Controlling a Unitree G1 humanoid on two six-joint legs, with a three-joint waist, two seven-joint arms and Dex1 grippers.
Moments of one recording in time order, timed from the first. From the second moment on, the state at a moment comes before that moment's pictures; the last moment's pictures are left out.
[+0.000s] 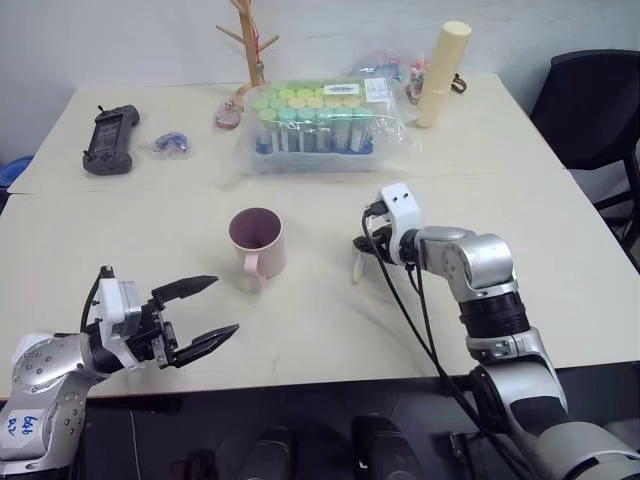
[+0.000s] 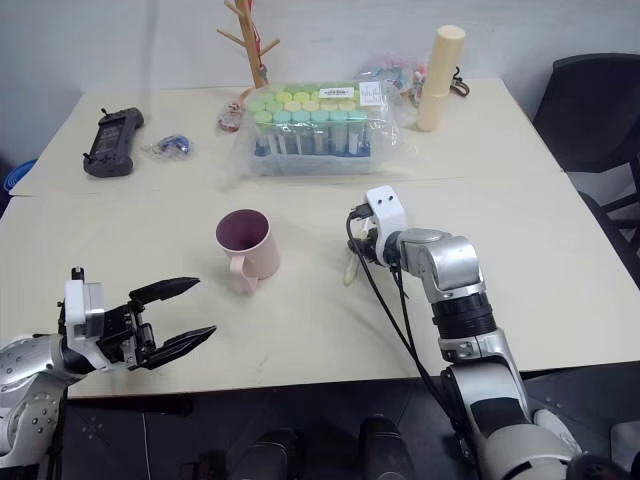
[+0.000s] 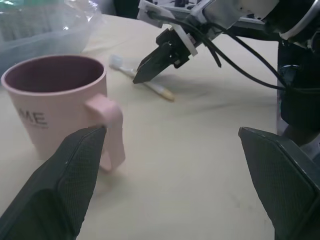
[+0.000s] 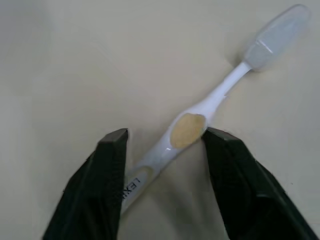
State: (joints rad) left arm 0.12 0.65 0.36 -0.29 -0.64 0.17 -1.07; right arm -0.83 -0.27 0.07 0.16 0.22 1.09 0.40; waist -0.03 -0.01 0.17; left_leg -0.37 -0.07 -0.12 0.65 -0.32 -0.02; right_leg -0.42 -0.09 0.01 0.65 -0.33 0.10
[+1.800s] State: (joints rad) left arm 0.16 0.65 0.41 -0.26 -0.62 0.14 -1.02; right arm -0.97 -0.14 0.07 0.41 0.21 0.97 0.44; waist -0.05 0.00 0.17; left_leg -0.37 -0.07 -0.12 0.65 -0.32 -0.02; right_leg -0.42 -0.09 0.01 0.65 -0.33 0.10
